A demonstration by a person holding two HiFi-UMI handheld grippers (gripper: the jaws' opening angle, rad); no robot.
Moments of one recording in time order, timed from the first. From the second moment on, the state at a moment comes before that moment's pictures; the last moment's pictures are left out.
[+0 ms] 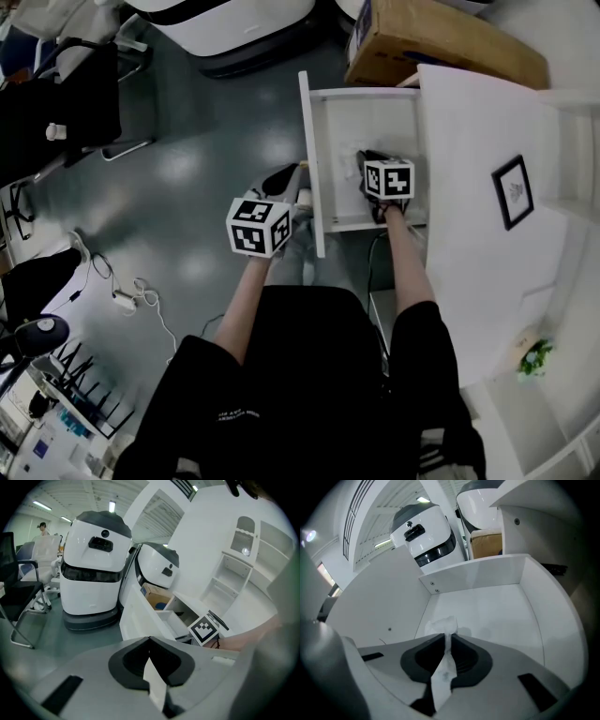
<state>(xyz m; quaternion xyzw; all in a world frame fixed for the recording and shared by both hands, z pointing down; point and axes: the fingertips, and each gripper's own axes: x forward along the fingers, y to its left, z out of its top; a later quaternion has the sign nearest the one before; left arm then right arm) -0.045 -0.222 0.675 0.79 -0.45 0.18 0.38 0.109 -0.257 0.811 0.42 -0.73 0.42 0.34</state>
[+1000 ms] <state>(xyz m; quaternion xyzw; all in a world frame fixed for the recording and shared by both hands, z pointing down) -0.041 -0.199 0.559 0.85 -0.43 0.12 0.29 0.095 -0.247 0.621 0.45 -0.81 0.35 0.16</state>
